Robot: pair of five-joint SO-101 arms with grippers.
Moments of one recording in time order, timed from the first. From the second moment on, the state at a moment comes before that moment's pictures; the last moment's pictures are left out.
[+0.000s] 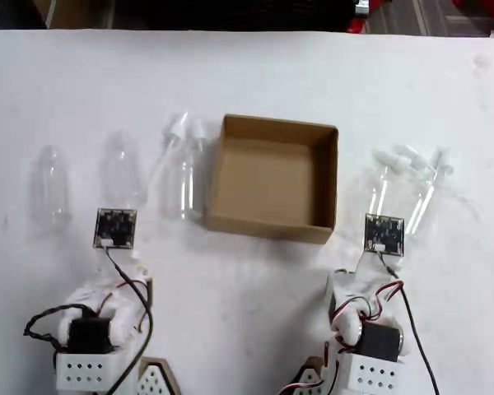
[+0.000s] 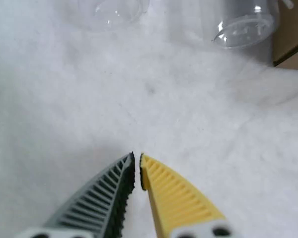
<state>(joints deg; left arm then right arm) -6.4 -103.3 97.1 73.3 2.3 7.9 -103.1 96.4 72.6 4.1</state>
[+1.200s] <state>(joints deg) -6.4 -103.3 93.5 73.3 2.3 7.9 -103.1 96.4 72.6 4.1</state>
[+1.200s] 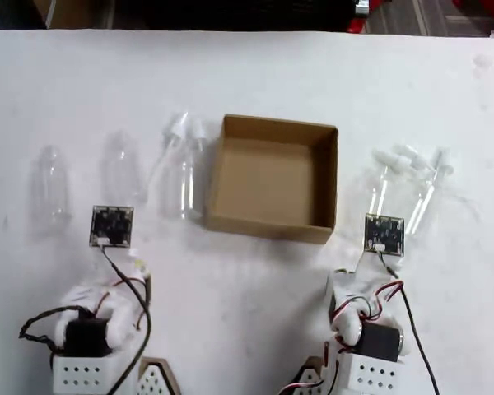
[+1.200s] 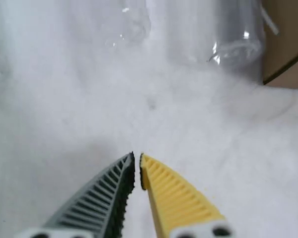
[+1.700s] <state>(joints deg) -6.4 -104.1 69.0 81.7 2.3 7.9 -103.1 96.4 72.6 4.1</state>
